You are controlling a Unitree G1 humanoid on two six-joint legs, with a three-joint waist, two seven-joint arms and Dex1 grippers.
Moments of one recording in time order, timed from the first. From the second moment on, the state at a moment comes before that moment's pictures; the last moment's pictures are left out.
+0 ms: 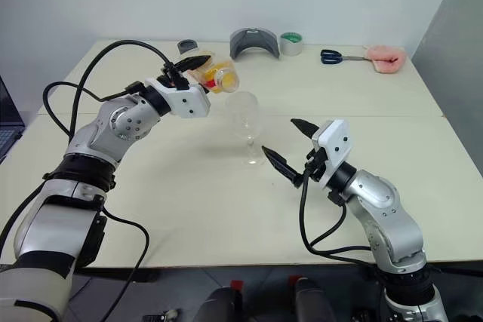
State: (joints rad) left arm -1.03 0.66 -0.25 0.80 0.59 -0.71 -0.17; right arm -0.29 -0.37 0.07 -0.50 0.38 0.43 0.52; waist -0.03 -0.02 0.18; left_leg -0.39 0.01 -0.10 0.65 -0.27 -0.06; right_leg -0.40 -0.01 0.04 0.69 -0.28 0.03
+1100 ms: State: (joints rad) left arm -1.20 0.70 -0.39 0.96 0.79 -0.77 0.11; right arm -0.29 -0.36 0.09 -0.51 0.37 0.44 0.50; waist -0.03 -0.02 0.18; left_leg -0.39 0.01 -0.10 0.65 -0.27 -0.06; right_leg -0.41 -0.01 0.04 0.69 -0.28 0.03
